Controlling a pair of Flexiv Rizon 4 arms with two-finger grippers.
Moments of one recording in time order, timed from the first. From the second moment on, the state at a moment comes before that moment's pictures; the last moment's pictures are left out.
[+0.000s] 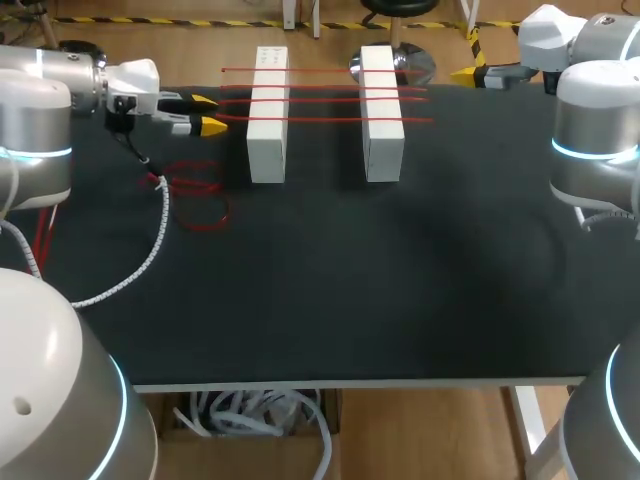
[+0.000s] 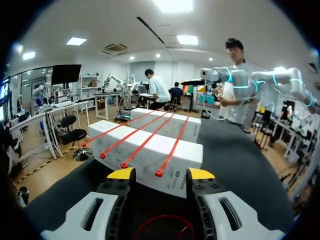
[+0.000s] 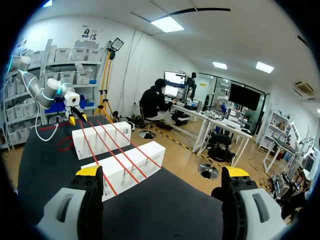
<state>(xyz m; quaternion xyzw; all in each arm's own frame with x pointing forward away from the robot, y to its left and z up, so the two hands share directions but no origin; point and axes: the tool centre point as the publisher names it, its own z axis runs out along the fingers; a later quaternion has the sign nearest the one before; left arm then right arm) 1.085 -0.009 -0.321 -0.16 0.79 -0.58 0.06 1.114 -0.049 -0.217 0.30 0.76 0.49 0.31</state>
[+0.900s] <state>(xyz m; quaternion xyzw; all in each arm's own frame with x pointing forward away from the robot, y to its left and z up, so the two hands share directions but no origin) 1.086 -0.010 -0.323 -0.16 0.79 -0.58 0.06 1.114 -0.049 -0.217 0.30 0.76 0.49 0.31</state>
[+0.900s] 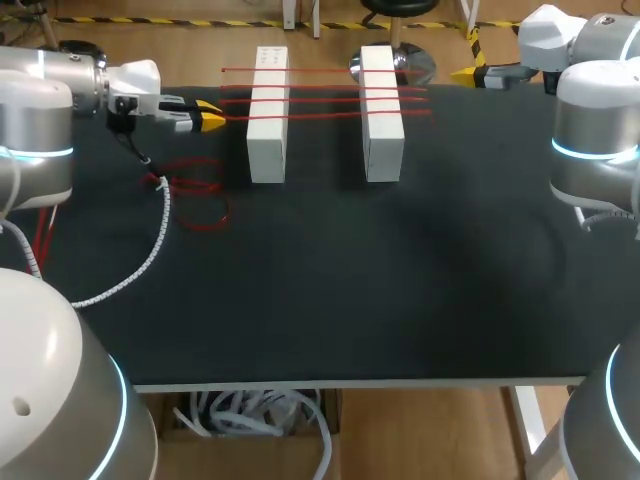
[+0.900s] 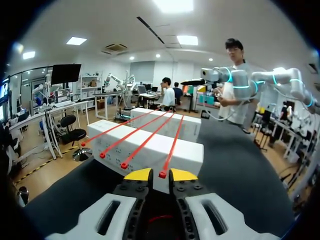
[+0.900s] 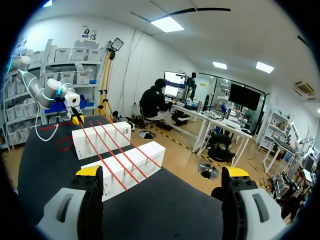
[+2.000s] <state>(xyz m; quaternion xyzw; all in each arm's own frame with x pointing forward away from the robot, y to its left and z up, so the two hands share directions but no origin) 1.085 -0.013 -0.268 -0.12 0.75 -0.65 0.05 1.115 -0.049 -0.217 0.30 0.76 0.49 0.31</state>
